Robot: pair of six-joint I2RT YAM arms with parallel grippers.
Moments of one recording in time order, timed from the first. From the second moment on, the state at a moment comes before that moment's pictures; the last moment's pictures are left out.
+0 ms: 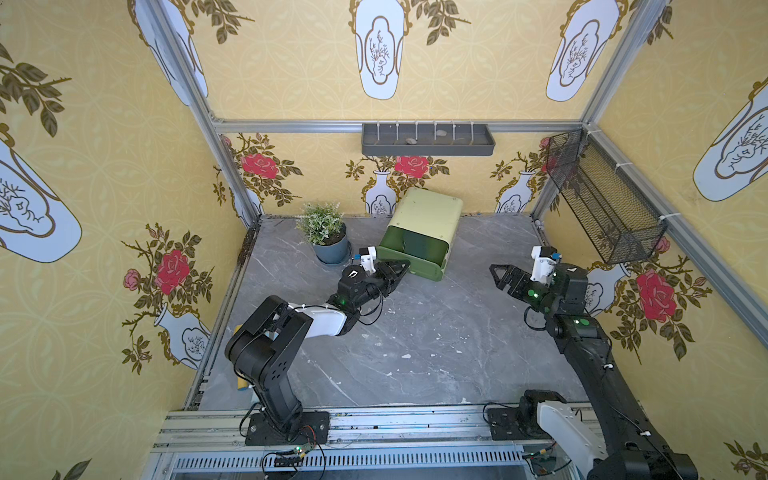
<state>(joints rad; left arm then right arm) -0.61 1.71 0.71 0.97 0.34 -1.44 0.02 0.90 0.68 -0.24 -0.44 0.48</state>
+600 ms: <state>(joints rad) -0.66 1.61 0.56 0.99 0.27 -1.42 0.02 0.90 0.68 -0.24 -0.45 0.49</state>
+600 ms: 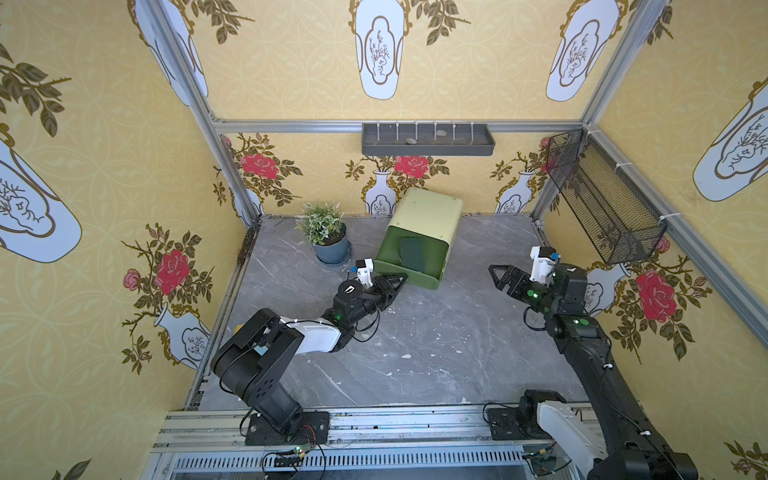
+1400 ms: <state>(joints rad) -0.66 1.57 0.51 0.99 0.24 -1.37 0.02 0.89 0.68 -0.24 -0.46 0.49</state>
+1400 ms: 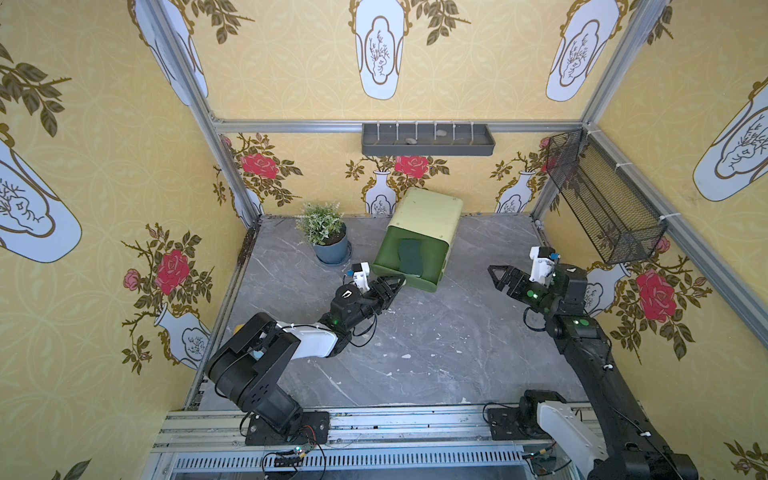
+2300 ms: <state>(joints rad) -0.72 1.06 0.81 0.07 -0.05 -0.81 0.03 0.93 0.69 -0.24 -0.47 0.49</state>
